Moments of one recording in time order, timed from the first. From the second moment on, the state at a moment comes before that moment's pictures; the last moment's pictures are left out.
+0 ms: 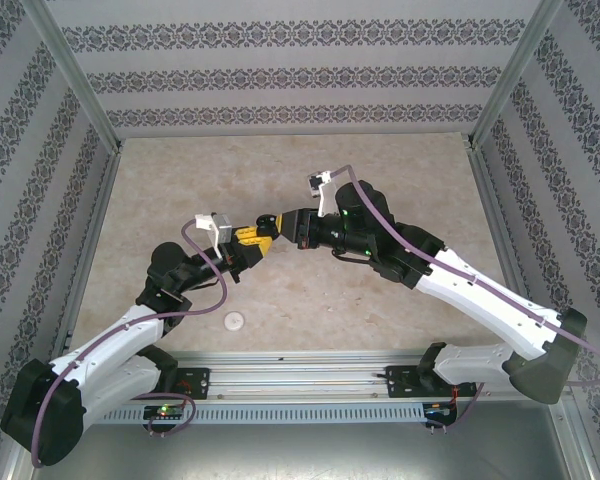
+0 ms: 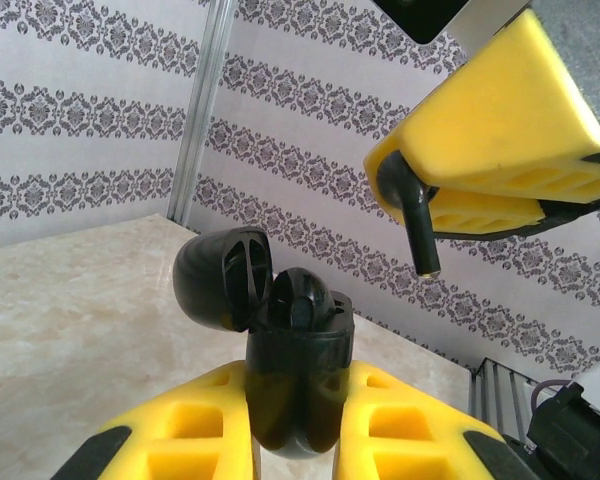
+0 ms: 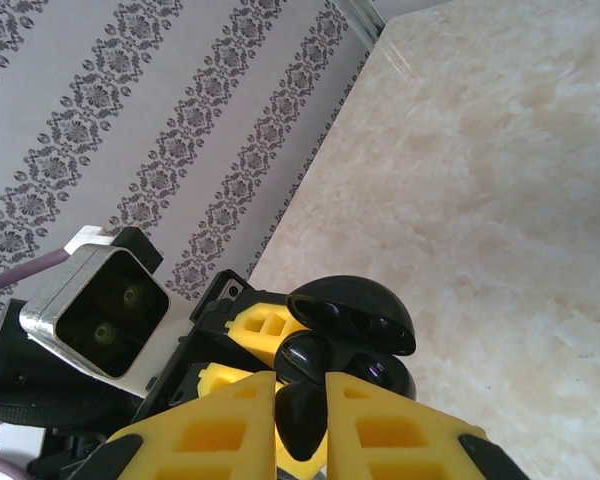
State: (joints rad) left arm -0.46 0.93 0.41 0.66 0.58 -0.35; right arm 0.88 1.23 1.24 -0.38 -0.17 0.75
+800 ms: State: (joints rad) left arm -0.46 0.93 0.41 0.69 0.59 -0.41; right arm 0.88 1.27 1.23 -0.33 -0.17 0.75
